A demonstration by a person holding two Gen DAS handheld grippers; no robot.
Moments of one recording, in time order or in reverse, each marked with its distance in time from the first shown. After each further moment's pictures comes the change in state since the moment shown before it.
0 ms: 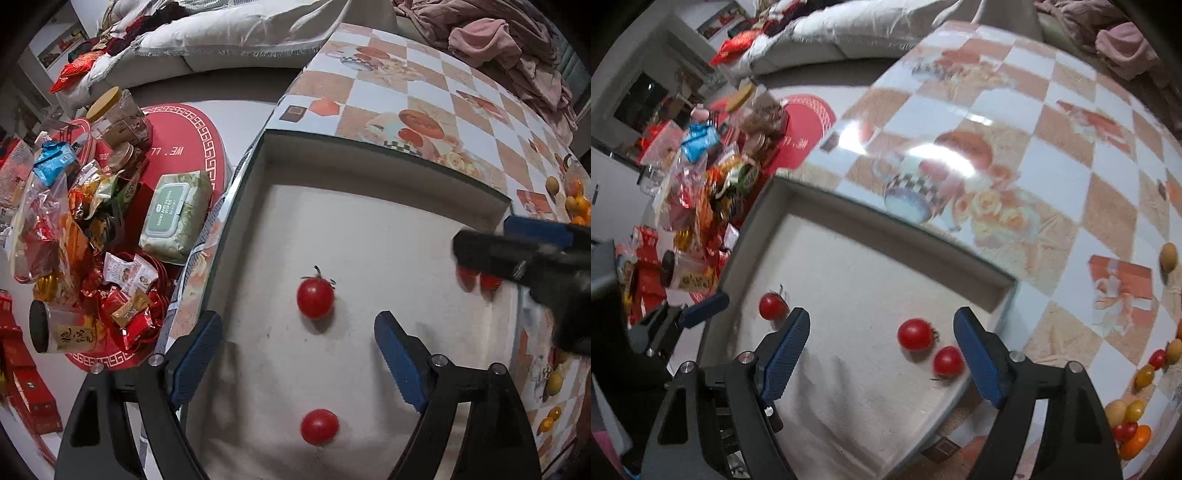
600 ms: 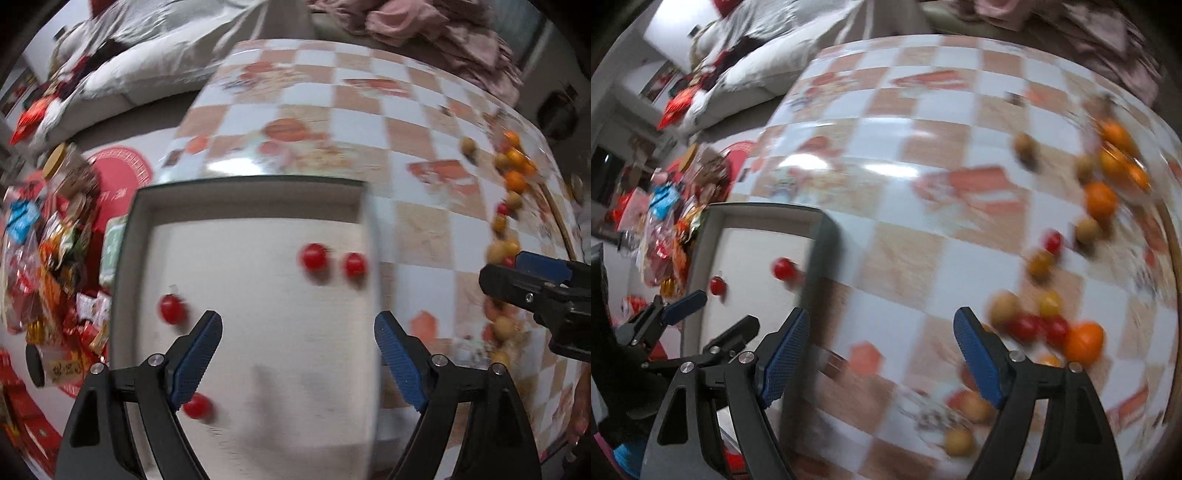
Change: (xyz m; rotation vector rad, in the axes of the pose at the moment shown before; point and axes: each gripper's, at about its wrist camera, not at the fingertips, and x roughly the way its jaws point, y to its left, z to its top) left arm -0.041 -0.111 -0.004 0.208 -0.026 -0.091; right arm -0.076 -0.106 -0.079 0.278 -0.061 -0.085
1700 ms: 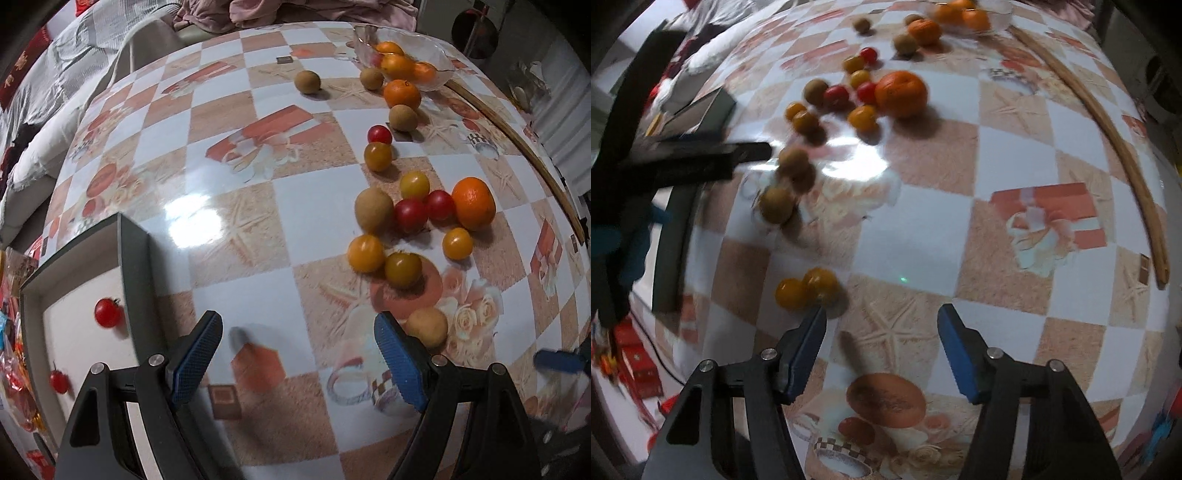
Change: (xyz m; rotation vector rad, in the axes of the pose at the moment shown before) left arm 0.047 -0.140 -0.008 0.336 -0.002 -0.076; right arm -0.030 -0.111 -0.168 0.020 0.079 -0.104
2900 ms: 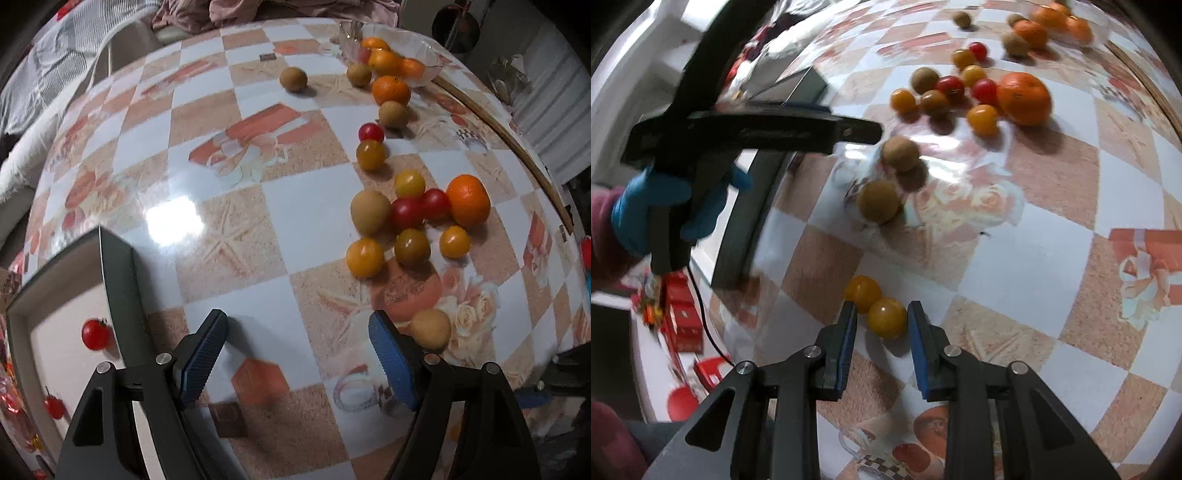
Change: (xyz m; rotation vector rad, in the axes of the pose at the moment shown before) left arm 0.008 0.009 0.007 0.053 0.000 -0.069; right arm 0.020 0.026 0.008 -0.170 -0.001 0.290
